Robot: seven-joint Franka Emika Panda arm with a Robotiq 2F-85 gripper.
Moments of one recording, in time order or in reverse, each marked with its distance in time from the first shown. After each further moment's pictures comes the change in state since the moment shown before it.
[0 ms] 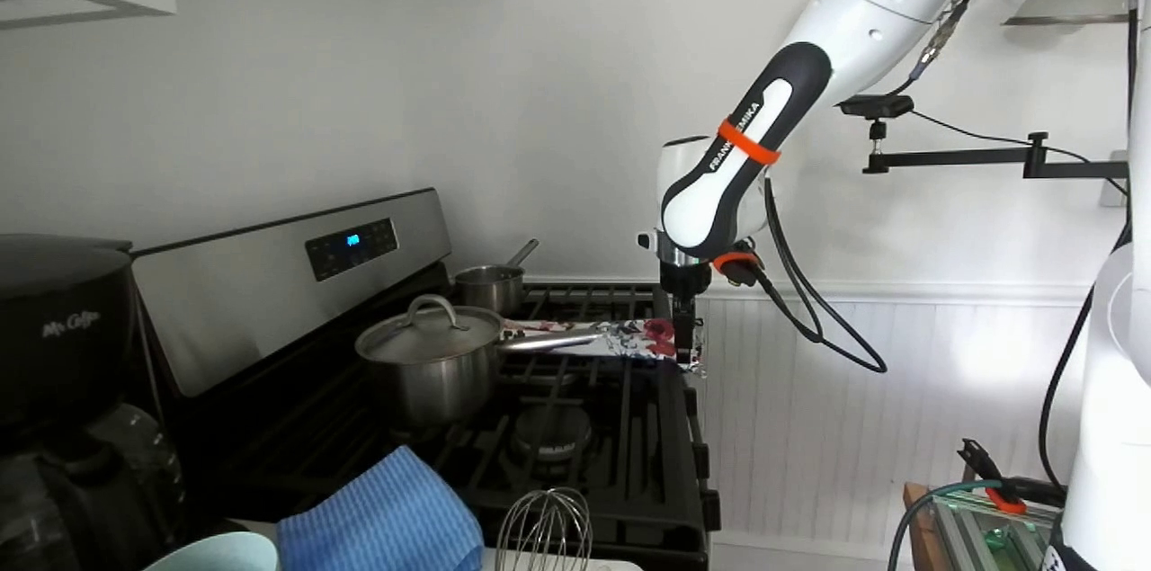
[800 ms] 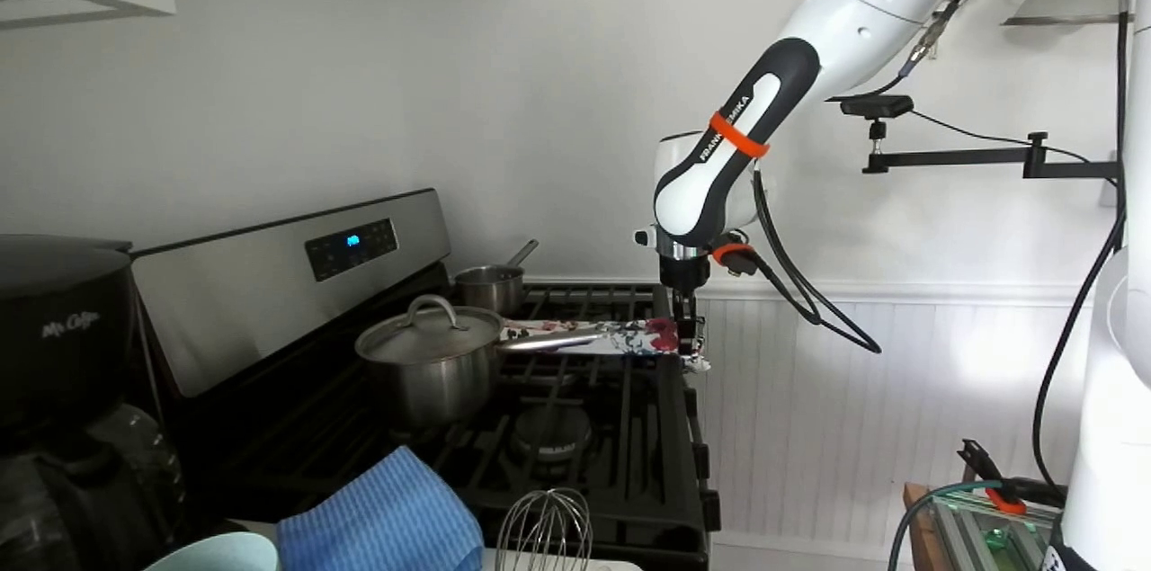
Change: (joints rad) arm -0.022 0.009 0.010 0.051 0.033 -0.082 -0.125
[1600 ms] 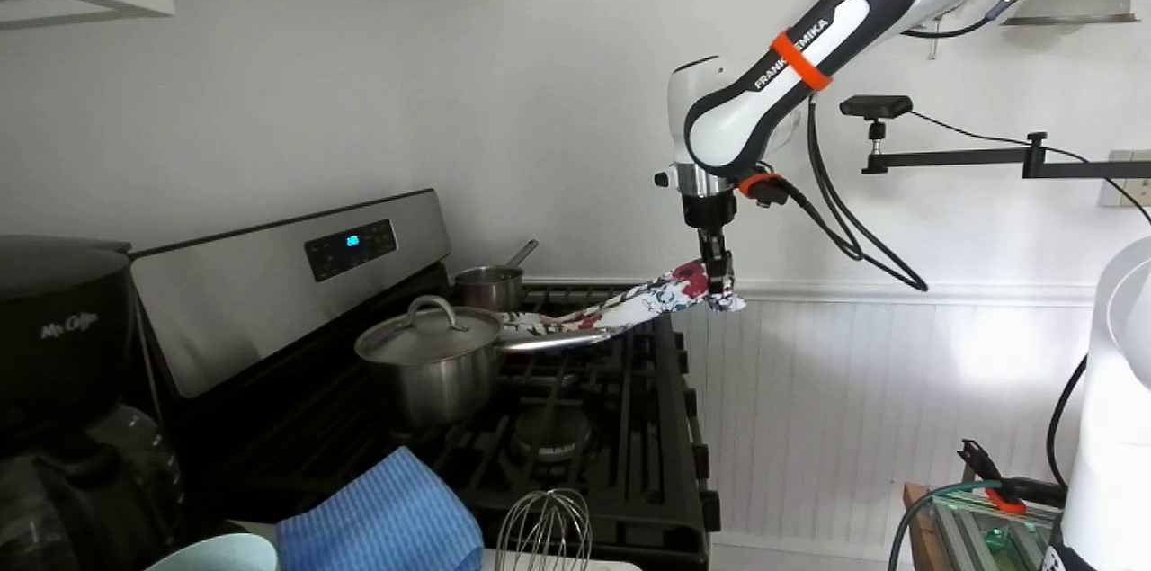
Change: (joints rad) arm -0.014 -0.262 -0.004 0.002 -0.242 -0.266 0.098
